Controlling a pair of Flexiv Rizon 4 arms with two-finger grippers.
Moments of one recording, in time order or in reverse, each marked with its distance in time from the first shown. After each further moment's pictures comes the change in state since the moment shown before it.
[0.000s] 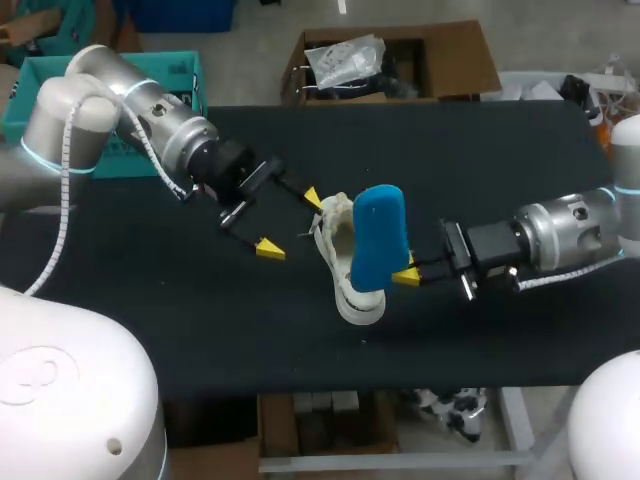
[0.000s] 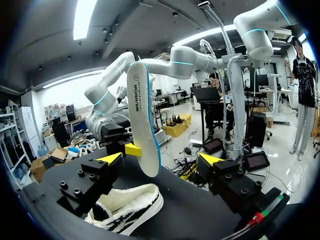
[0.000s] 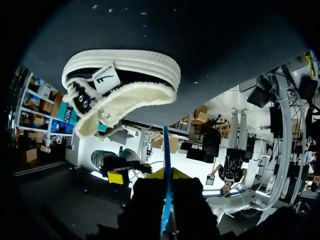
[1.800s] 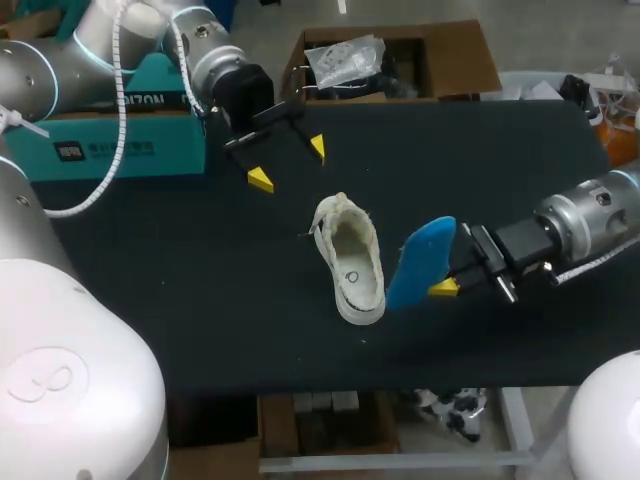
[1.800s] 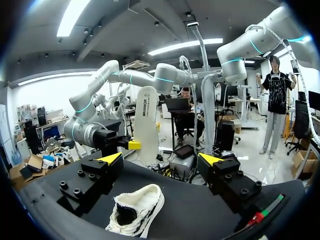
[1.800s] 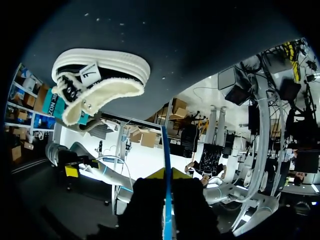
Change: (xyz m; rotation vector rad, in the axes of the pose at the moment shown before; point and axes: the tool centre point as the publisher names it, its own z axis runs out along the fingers) left arm -0.060 -0.025 -0.058 0.064 0.333 -0.017; right arm -0.041 -0.020 -0.040 0.040 -0.197 -0.016
